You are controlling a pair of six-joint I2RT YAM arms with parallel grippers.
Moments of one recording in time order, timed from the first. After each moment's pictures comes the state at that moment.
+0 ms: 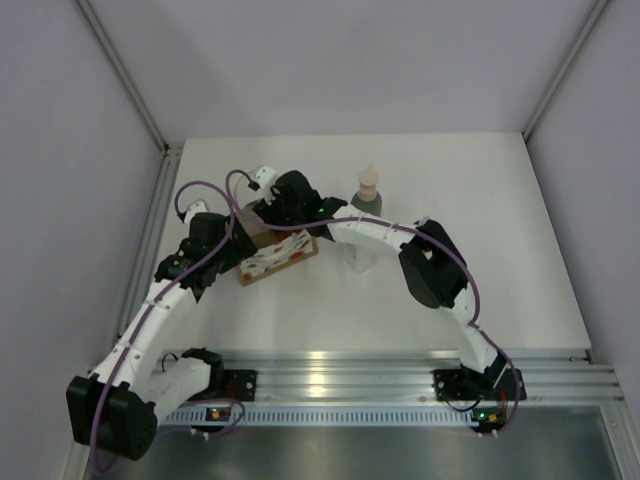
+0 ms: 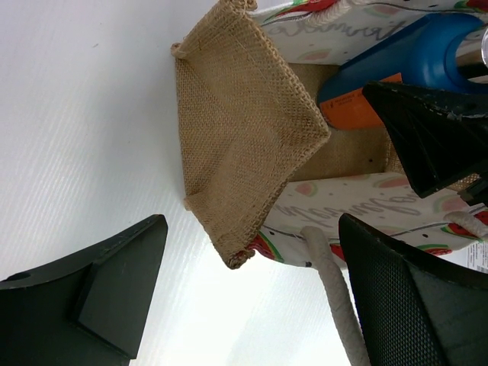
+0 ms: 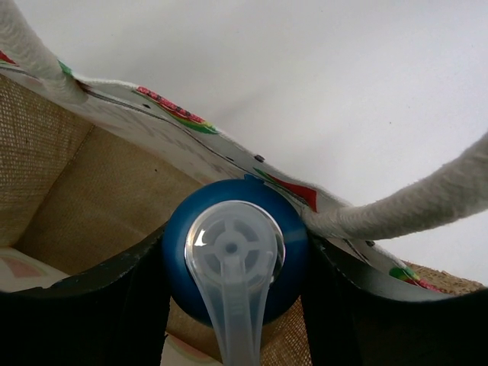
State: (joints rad) left arm -0.24 0.98 0.79 -0.58 -0.22 -0.69; right arm 0.89 2.24 1.86 -0.14 -0.01 -0.16
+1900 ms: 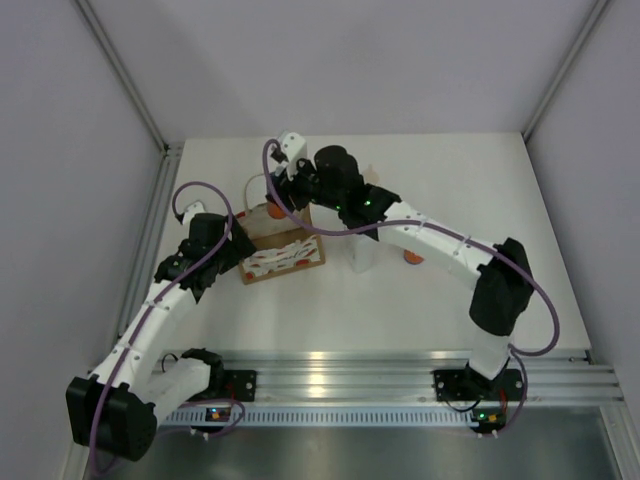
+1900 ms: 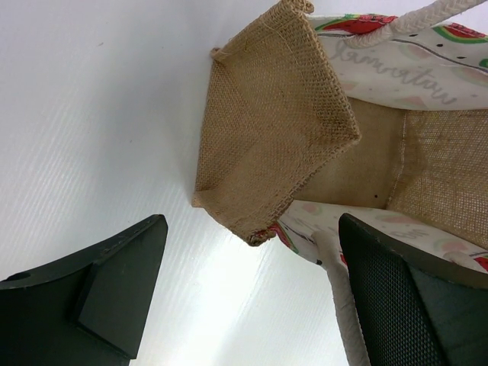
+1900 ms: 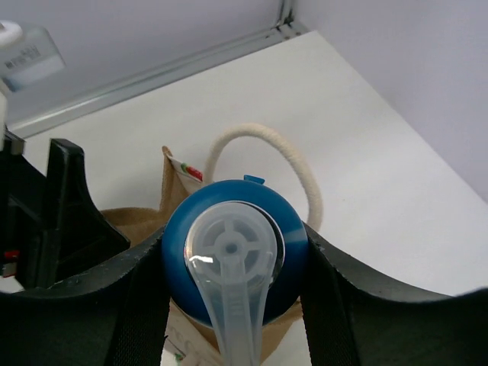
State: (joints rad) left arm -0.24 0.98 0.79 -0.58 -0.24 -0.72; right arm 0.88 1.84 1.65 -0.04 -0.13 -0.13
